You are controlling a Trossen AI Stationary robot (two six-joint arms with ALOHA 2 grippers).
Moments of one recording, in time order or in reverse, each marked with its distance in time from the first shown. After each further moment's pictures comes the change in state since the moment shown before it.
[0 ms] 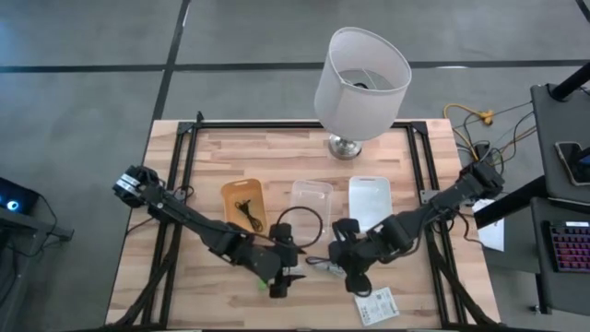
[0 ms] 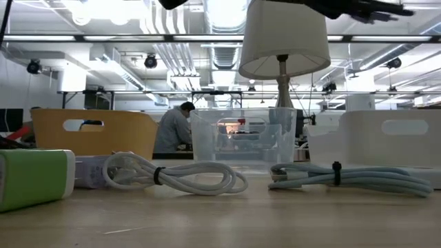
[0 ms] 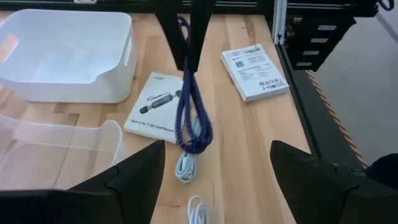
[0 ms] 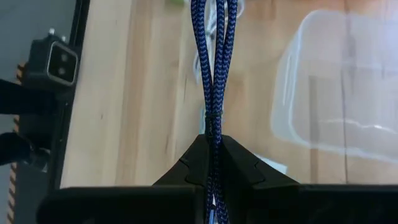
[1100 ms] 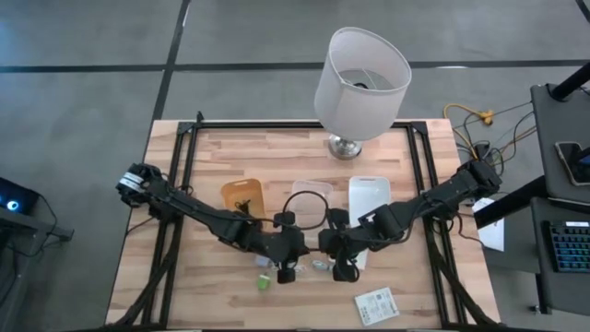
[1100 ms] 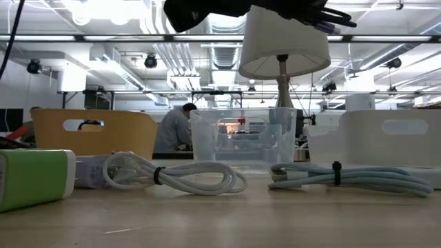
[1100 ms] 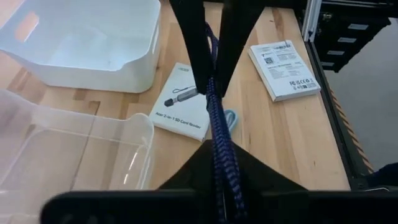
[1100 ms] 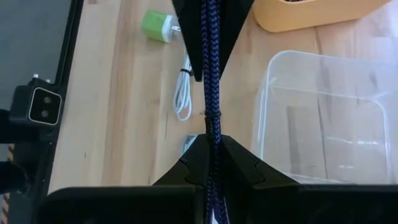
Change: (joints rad) left arm 0.091 0.007 -0.014 -0.008 0.060 -0.010; right arm -0.083 0.011 0.008 0.083 0.008 -0.049
